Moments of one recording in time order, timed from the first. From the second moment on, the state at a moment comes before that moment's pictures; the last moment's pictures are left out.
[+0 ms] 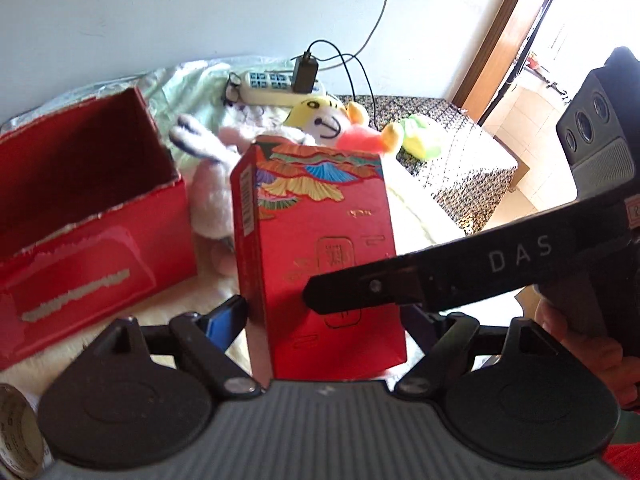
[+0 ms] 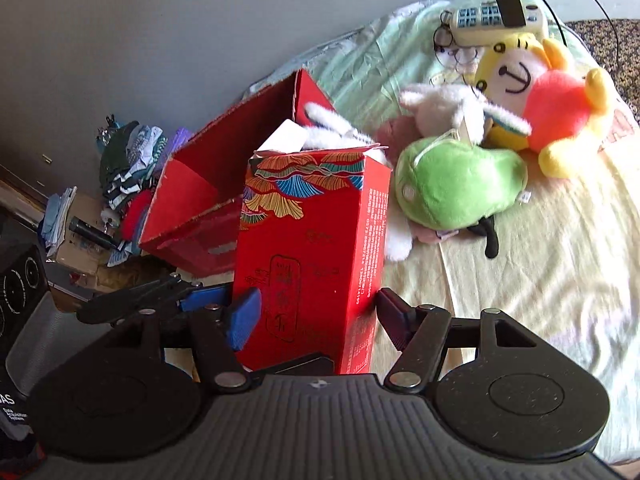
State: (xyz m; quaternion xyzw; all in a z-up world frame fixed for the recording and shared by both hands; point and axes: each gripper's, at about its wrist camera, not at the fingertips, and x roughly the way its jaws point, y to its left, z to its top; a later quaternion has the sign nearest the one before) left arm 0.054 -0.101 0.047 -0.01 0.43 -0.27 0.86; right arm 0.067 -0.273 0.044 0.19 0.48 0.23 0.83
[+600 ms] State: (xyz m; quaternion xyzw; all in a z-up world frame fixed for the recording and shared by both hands) left arm 0.155 0.008 0.109 -0.02 0.40 -0.21 0.89; right arm 0.169 -0.170 0.088 0.17 0.43 0.27 0.85
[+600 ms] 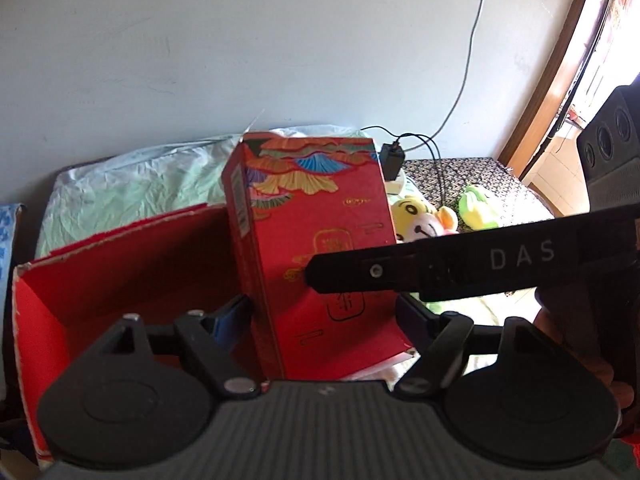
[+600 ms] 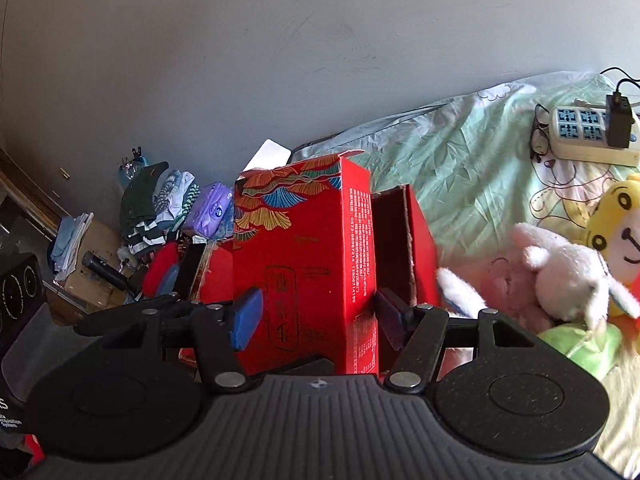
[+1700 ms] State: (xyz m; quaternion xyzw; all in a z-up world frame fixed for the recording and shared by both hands) left arm 0.265 0.088 -0.044 -0.07 0.68 -0.16 0.71; right arm 0.261 -0.040 -0.037 0.02 0.66 0.23 0.71
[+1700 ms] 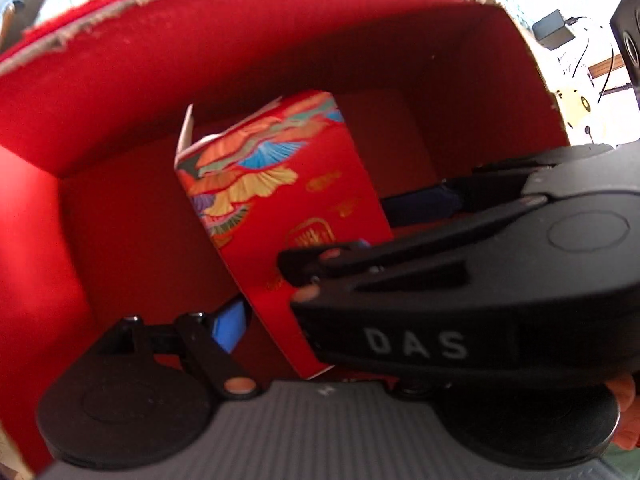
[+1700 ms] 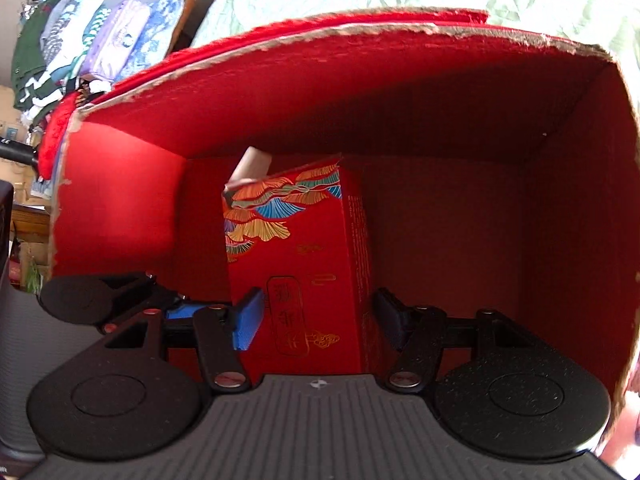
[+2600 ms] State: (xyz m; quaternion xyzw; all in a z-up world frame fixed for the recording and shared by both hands) left arm 0.285 0.024 -0.033 0.09 0.65 -0.28 0.70; right arm 0.228 -0.166 0.059 0.09 0.51 0.19 0.83
